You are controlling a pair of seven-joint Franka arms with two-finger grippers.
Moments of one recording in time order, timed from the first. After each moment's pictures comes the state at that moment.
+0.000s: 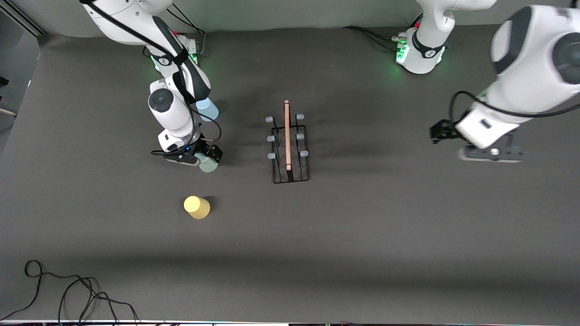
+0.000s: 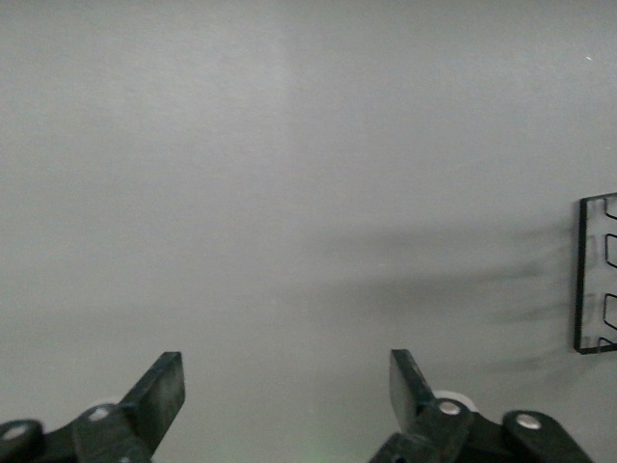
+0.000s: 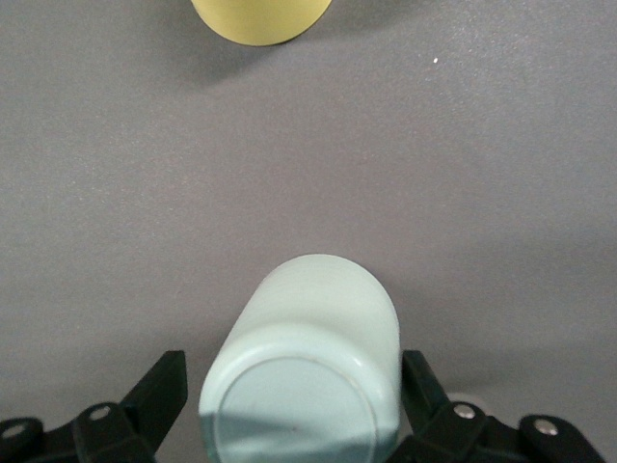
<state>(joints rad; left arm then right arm) -0.17 0.00 0.00 -1.80 -0.02 1.74 -0.11 0.45 0.24 -0.06 -2.54 0.03 2.90 0.63</state>
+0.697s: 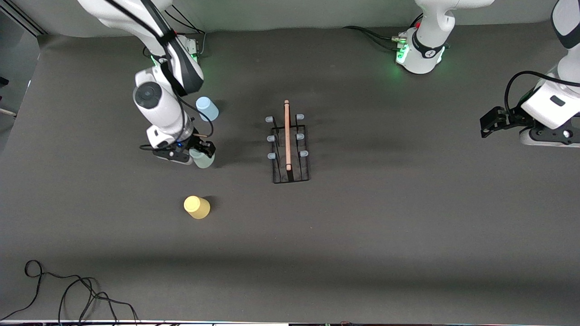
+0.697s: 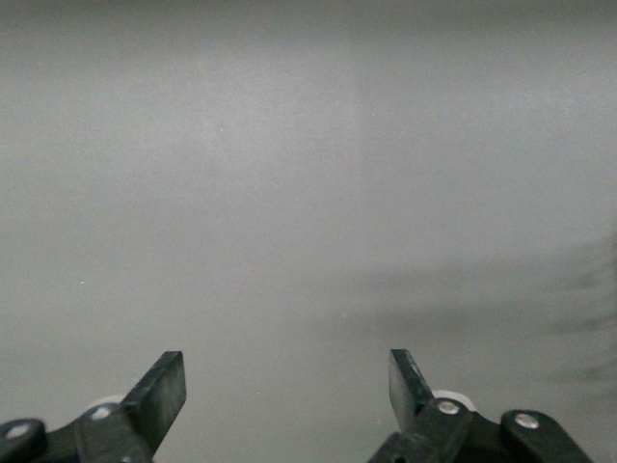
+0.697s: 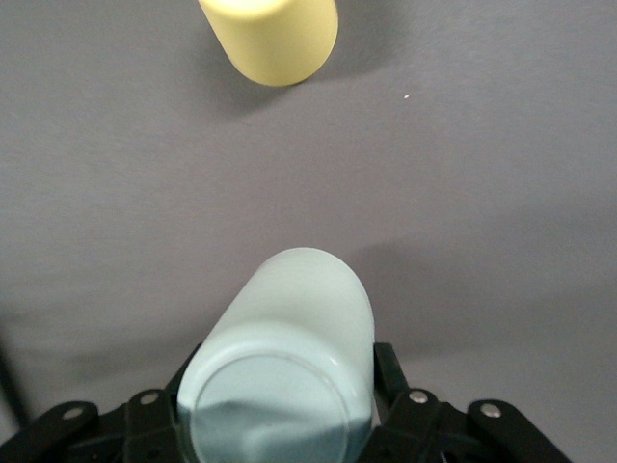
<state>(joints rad) -0.05 -0.08 0.00 -1.81 0.03 1.74 0.02 0.45 0.04 -0.06 -2.42 0.03 2.50 0.69</state>
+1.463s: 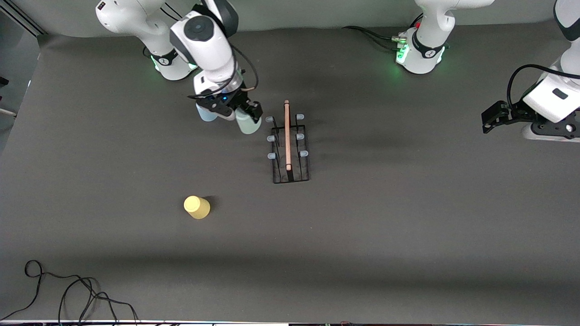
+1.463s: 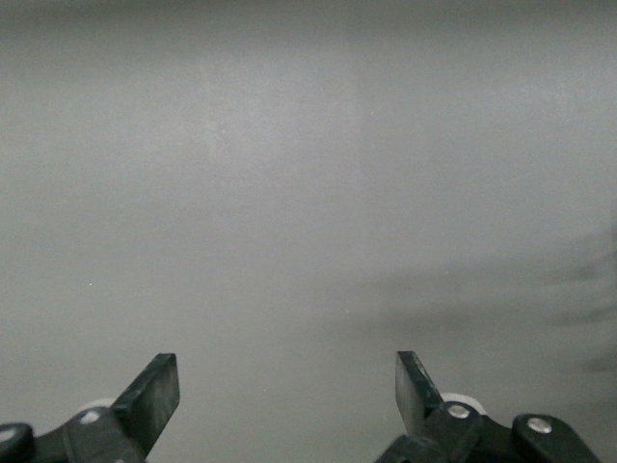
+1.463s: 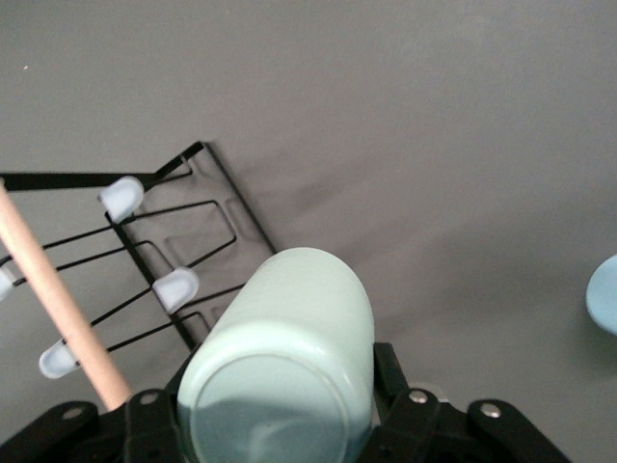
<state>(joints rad) -0.05 -0.10 0.00 -1.81 0.03 1.73 0.04 0.83 -0.04 -0.05 -2.33 0.03 2.43 1.30</state>
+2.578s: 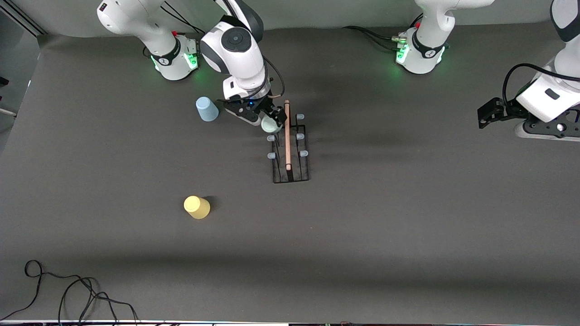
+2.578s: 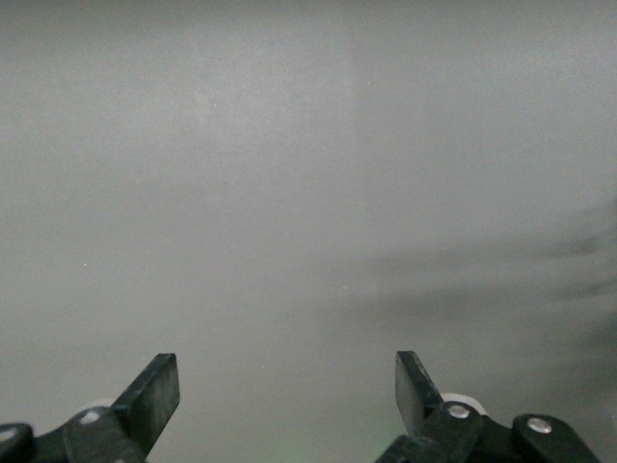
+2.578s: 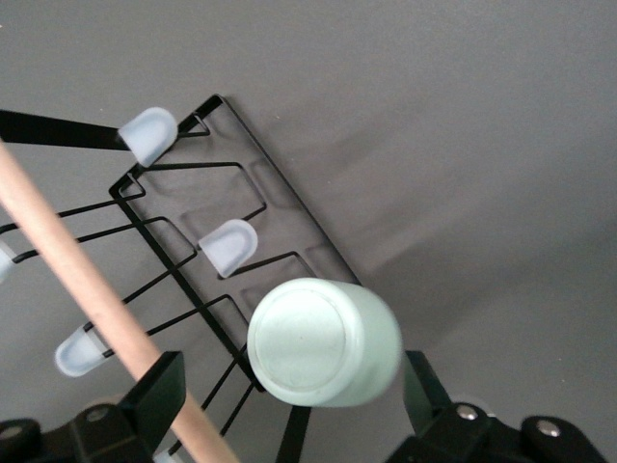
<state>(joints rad) -0.06 -0.10 -0.01 -1.81 0.03 1.68 0.04 0.90 0.13 -0.05 -2.18 0.03 2.43 1.43</state>
